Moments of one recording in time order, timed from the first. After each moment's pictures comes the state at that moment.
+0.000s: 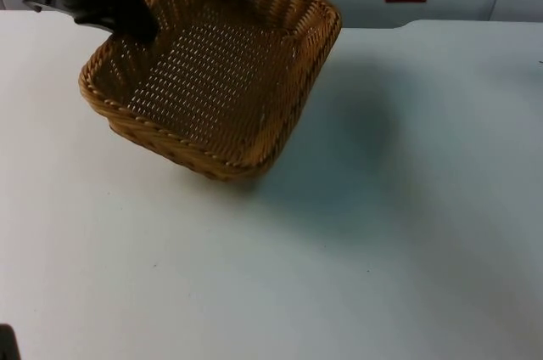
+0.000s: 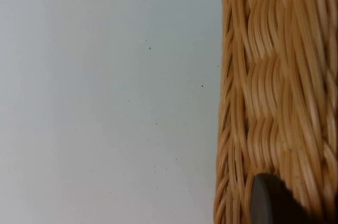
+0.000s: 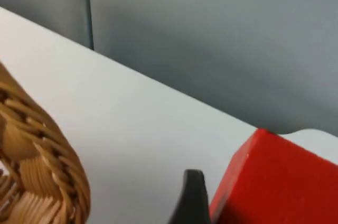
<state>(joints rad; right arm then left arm) 0.26 2.25 -1.87 -0.10 0.40 -0.17 -0.12 2.12 -1.56 -0.72 0.69 0.62</state>
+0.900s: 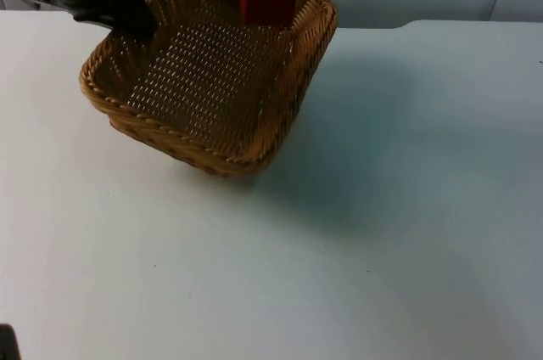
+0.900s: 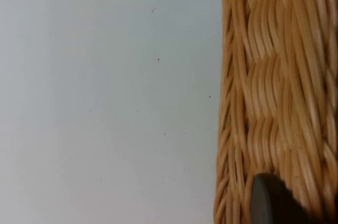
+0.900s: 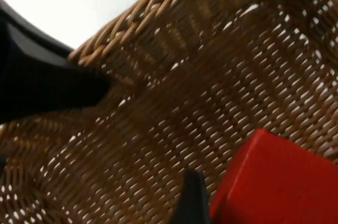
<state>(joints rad) 0.52 2.24 -2.01 0.18 0.76 -0.16 -0.12 2.12 -1.56 -0.72 0.66 0.62</state>
